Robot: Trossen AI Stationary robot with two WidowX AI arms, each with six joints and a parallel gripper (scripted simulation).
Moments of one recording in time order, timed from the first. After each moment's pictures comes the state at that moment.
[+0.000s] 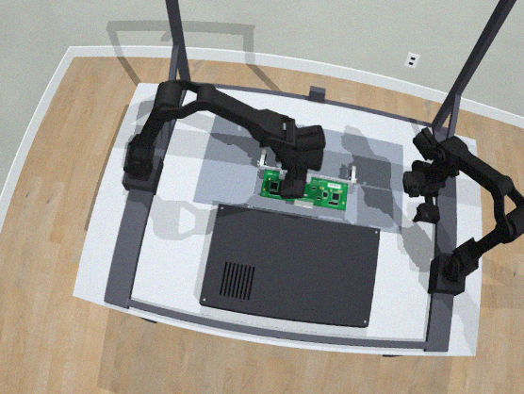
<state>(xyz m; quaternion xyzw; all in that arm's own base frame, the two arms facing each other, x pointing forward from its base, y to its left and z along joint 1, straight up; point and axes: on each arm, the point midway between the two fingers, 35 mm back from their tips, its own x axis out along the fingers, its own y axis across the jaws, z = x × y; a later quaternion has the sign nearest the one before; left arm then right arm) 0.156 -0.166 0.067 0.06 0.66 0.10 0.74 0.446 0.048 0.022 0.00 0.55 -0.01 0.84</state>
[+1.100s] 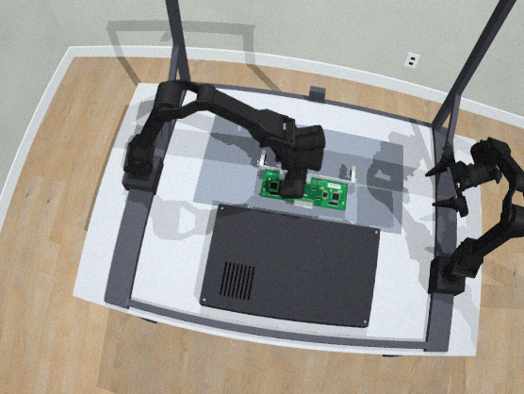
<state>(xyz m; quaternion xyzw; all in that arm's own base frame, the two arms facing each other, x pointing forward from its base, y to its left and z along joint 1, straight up) 0.111 -0.192 0.127 -0.03 0.28 0.13 0.95 0.446 0.048 0.022 0.00 0.55 -0.01 0.84</state>
